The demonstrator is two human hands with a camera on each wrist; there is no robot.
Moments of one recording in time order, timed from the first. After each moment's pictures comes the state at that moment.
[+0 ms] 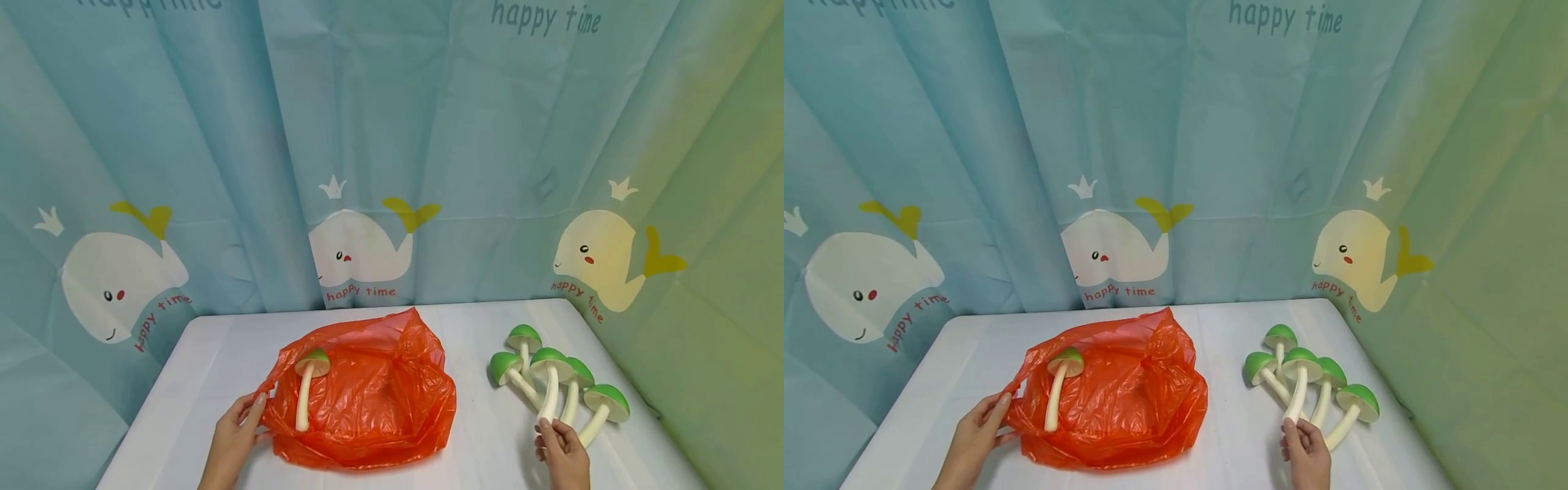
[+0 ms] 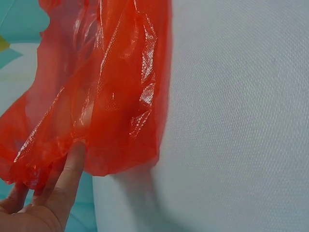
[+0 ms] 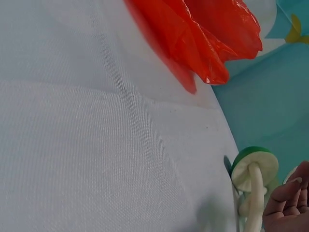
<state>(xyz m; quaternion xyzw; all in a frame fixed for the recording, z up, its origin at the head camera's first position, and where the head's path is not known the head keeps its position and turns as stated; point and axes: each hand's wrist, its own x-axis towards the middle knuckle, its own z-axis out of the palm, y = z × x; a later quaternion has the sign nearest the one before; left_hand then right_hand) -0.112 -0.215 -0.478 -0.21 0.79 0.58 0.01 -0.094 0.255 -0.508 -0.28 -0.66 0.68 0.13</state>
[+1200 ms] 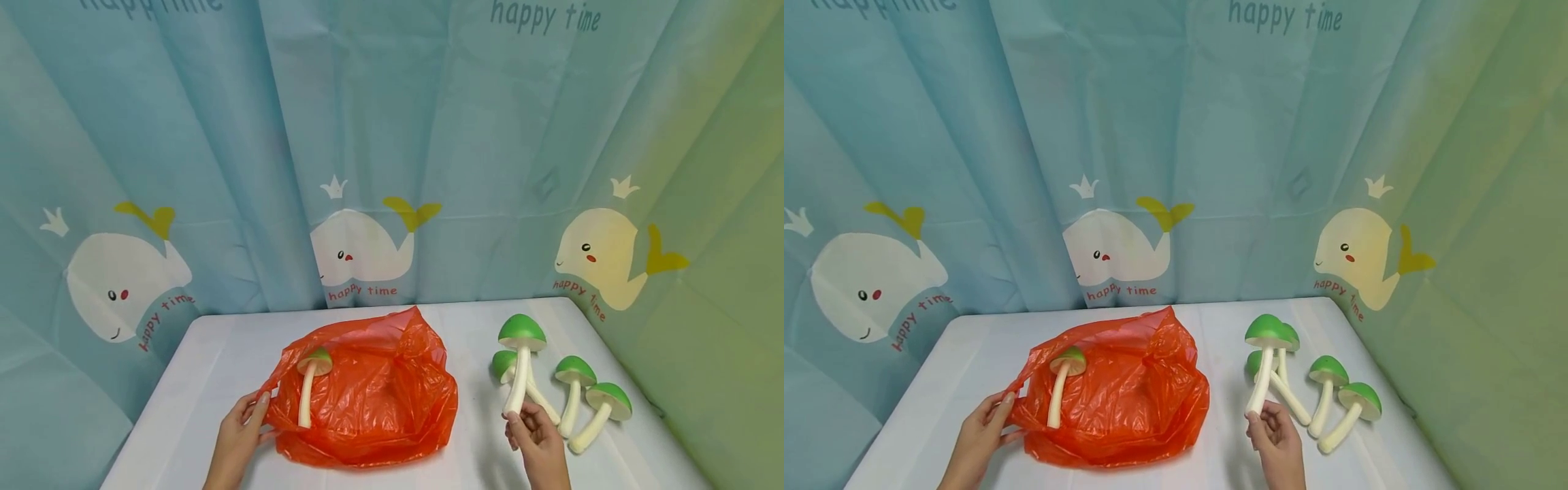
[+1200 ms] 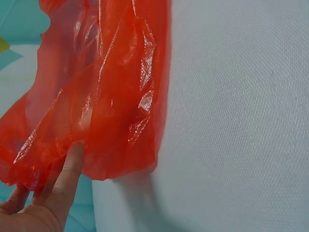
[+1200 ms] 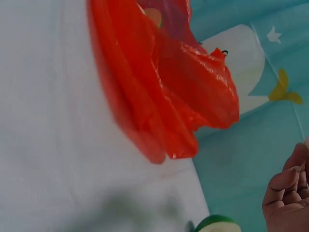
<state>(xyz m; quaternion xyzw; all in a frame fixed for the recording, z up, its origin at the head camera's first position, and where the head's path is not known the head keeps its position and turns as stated) -0.110 -0.213 -0.478 -0.20 0.77 0.60 0.01 -0.086 0.207 -0.476 -0.04 -0.69 0.71 0.16</state>
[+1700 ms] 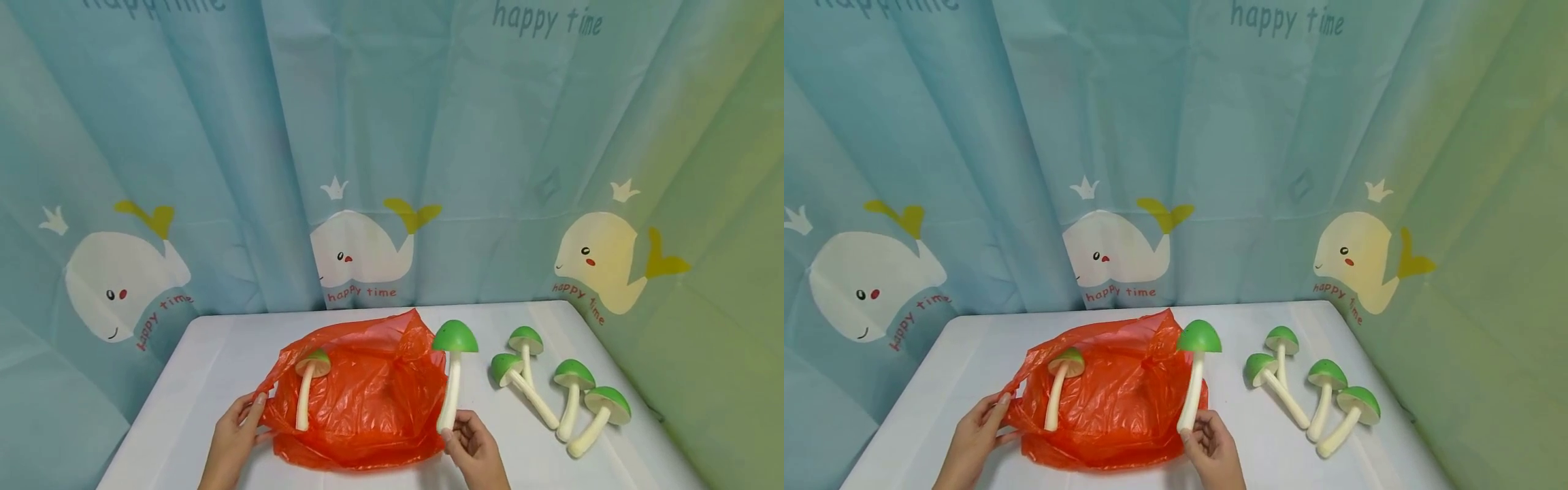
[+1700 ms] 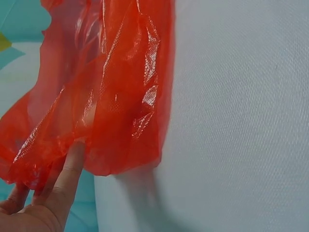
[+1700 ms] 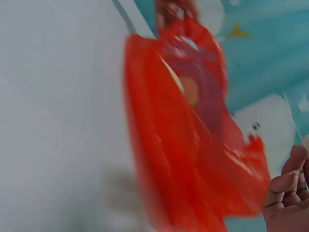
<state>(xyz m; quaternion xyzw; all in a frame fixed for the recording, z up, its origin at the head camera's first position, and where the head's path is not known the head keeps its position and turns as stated) -0.112 -0.213 -0.476 -0.21 0.78 0.59 0.02 -0.083 0.143 -0.473 0.04 -0.72 0.70 0.03</state>
